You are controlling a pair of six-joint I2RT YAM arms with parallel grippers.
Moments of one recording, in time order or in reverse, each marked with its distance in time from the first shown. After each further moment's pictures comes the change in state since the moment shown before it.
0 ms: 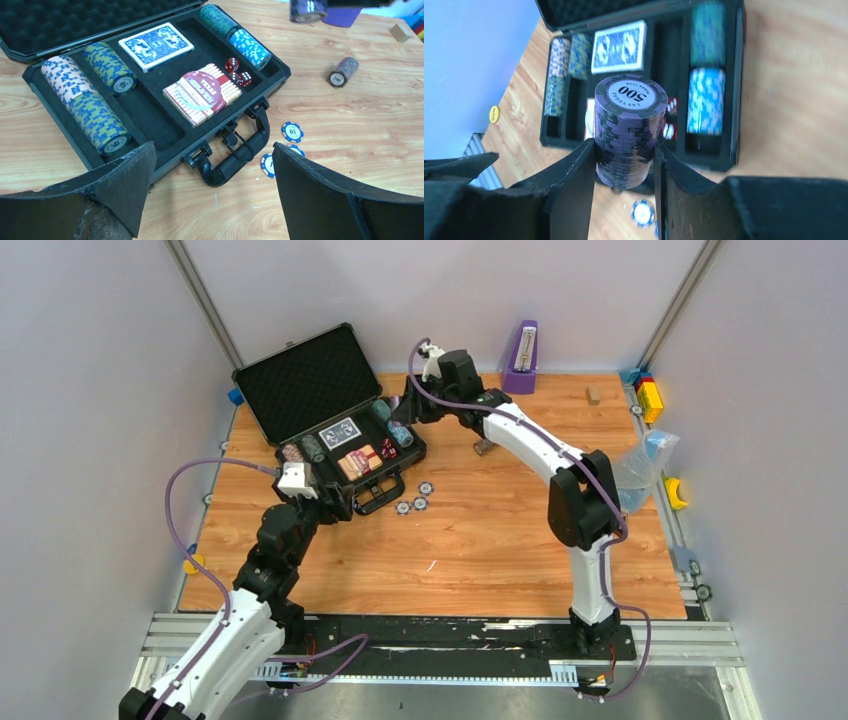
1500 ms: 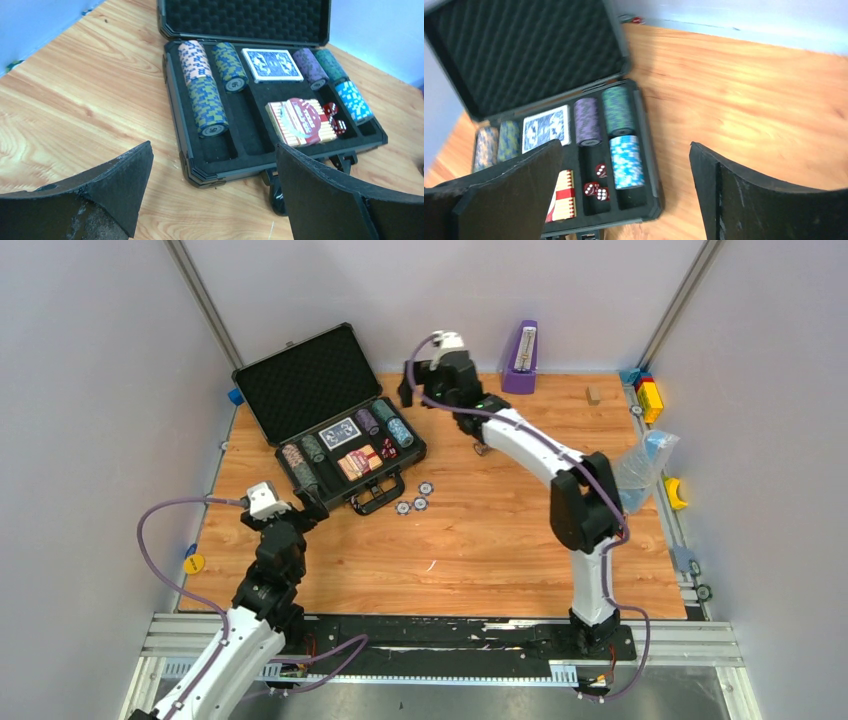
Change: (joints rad) left arm 0.000 -0.178 -0.121 -0.061 -0.492 -0.148; right arm 0.056 0.062 0.023 0.256 0.402 -0.179
